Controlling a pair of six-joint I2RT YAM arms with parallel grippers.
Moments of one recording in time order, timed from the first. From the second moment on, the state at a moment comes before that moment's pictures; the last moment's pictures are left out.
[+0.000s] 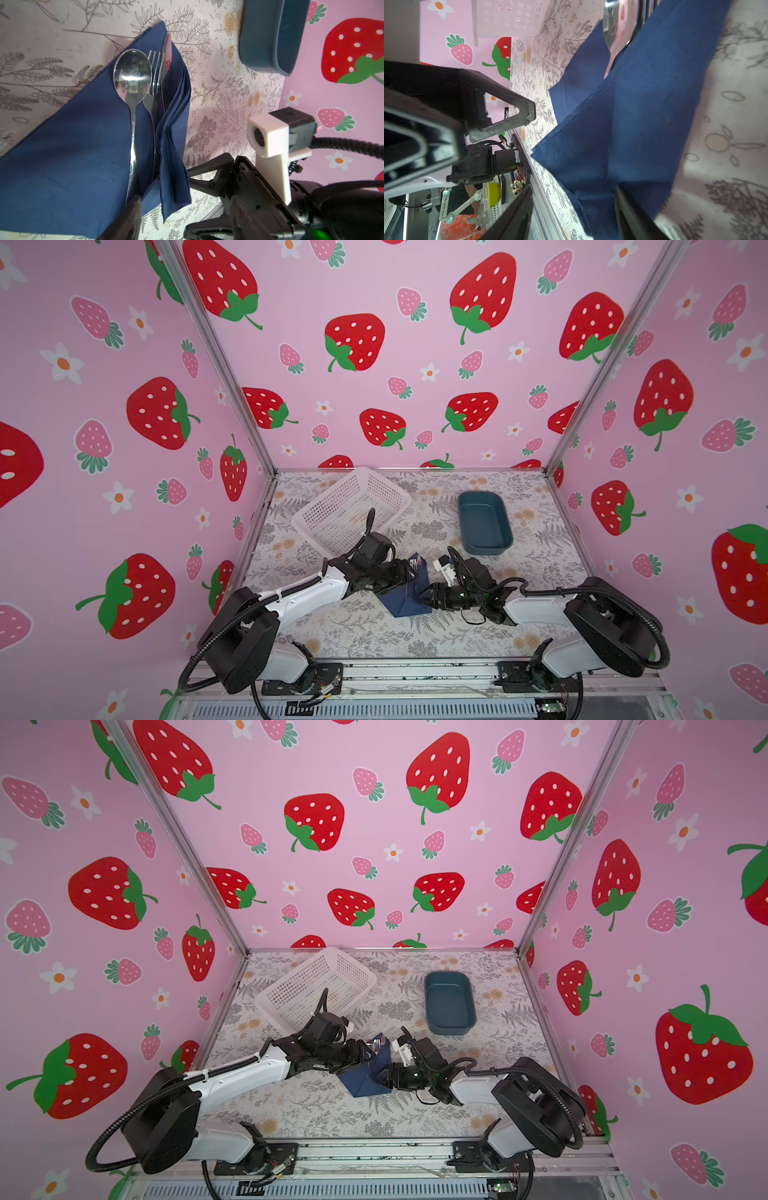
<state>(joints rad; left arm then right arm) -0.68 1.41 0.76 -0.23 0.41 -0.94 0.87 1.47 0.39 0.46 -0.55 0.90</state>
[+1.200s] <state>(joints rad) -0.67 1.55 0.83 -0.29 0.47 -0.89 0.85 1.37 0.38 0.42 -0.50 0.90</state>
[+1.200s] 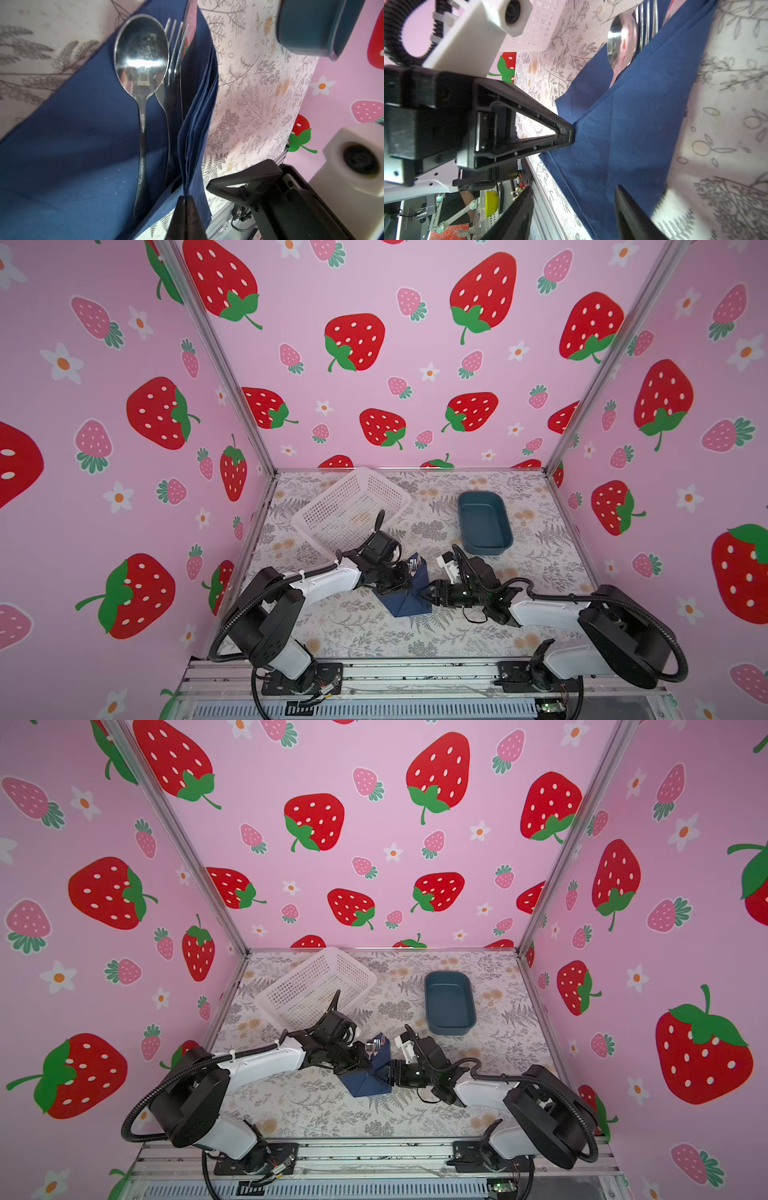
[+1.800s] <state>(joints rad) -0.66 1.52 0.83 -0.32 0.44 -0.84 0.85 1.46 0.41 0.33 -0.49 0.86</state>
